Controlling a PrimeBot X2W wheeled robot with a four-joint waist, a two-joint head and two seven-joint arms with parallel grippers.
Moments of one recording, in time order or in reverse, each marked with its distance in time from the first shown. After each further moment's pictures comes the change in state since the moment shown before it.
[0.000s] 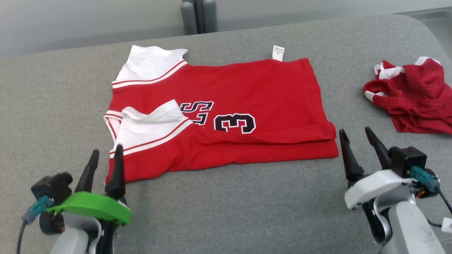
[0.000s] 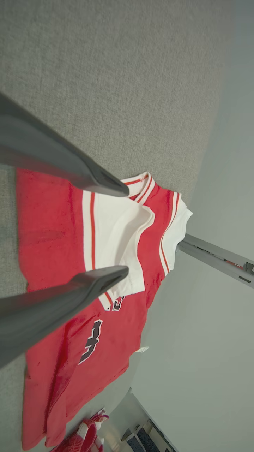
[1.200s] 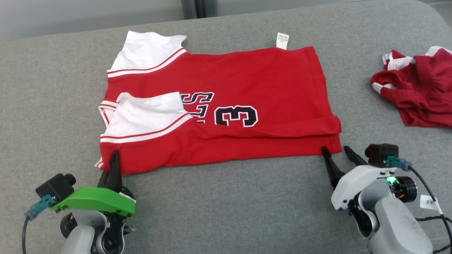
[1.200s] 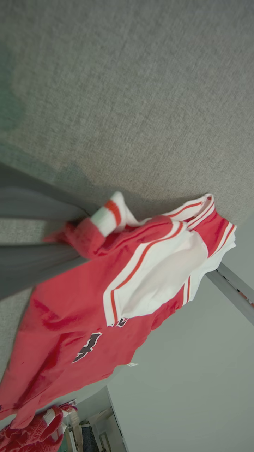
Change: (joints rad) left arm -0.019 -0.096 0.061 0.084 -0.195 0.006 0.074; right arm -0.082 -0.001 0.063 0.221 0.097 0.000 0.187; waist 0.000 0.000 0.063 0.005
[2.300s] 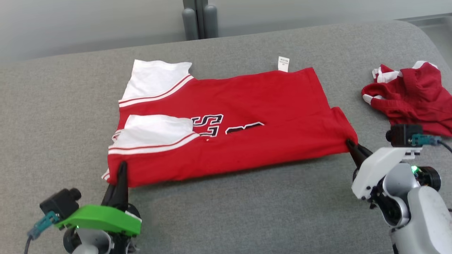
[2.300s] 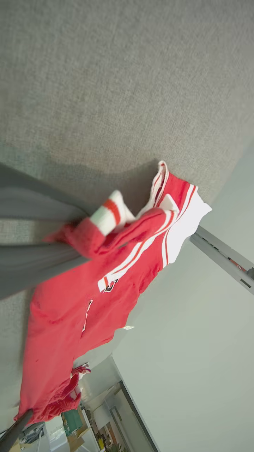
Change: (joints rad) left arm 0.102 0.031 -0.040 -0.173 0.015 0.014 -0.002; right arm 0.025 -0.028 -0.105 -0.289 0.103 0.000 0.395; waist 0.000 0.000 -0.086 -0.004
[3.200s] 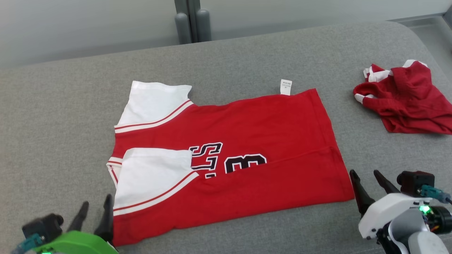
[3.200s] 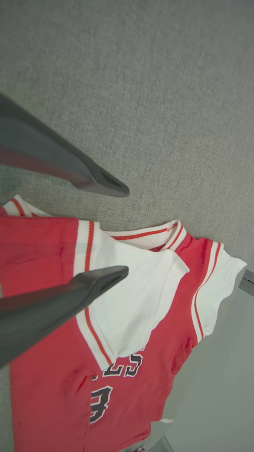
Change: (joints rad) left arm 0.196 0.145 -0.021 -0.085 0.094 0.133 0.056; right arm 0.262 0.028 -0.026 -0.078 -0.111 0.000 -0.256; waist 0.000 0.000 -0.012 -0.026
